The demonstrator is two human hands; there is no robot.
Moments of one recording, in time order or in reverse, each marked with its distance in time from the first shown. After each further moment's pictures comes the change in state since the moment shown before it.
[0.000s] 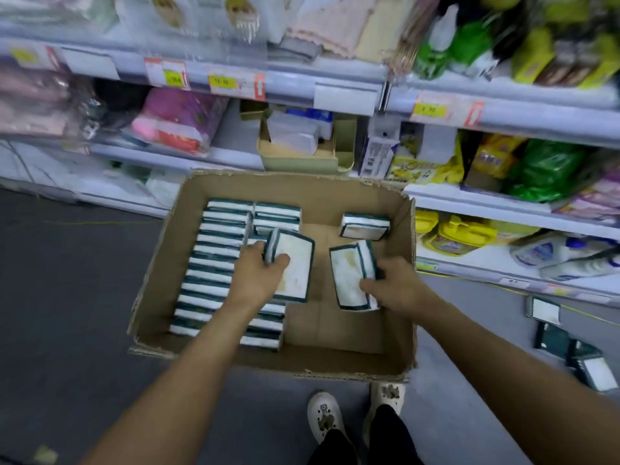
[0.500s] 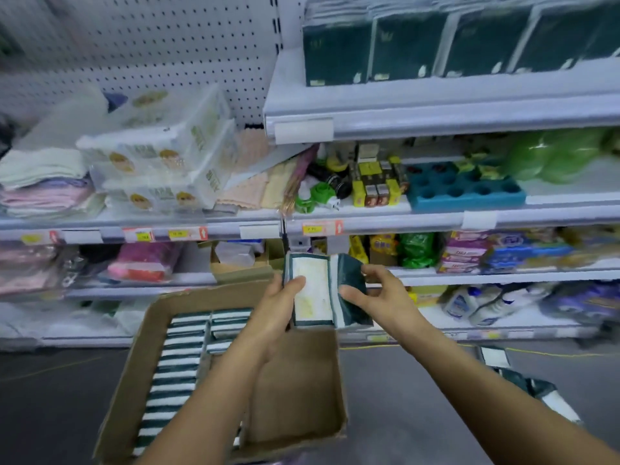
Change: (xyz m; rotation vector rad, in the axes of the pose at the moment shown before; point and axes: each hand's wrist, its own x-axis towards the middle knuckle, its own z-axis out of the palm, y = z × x) left_hand -0.098 0.196 0.025 -0.542 -0.323 0.100; right_hand -0.131 -0.039 -0.145 0.550 0.395 -0.116
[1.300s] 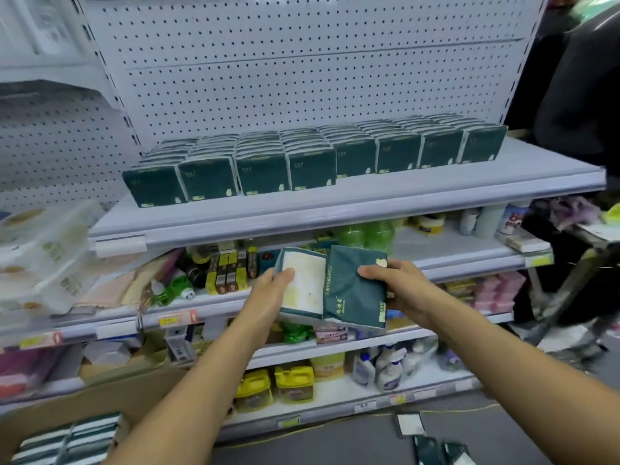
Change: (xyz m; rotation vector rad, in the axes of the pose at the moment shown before) left_hand -0.038 0.132 0.343 0.141 -0.073 0.255; right_hand -0.028 -0.048 -0.396 0.317 0.065 -0.067
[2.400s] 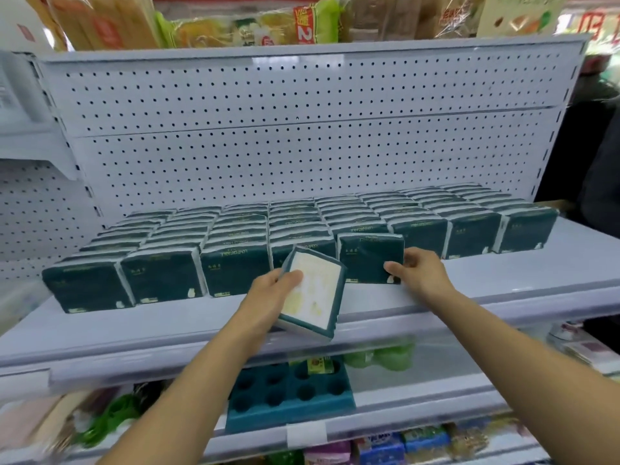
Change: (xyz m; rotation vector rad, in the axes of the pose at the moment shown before) left_hand 0.175 0.132 0.037 0.054 -0.050 0.168; right_hand 0.255 -0.114 -0.076 -0.542 0.357 -0.376
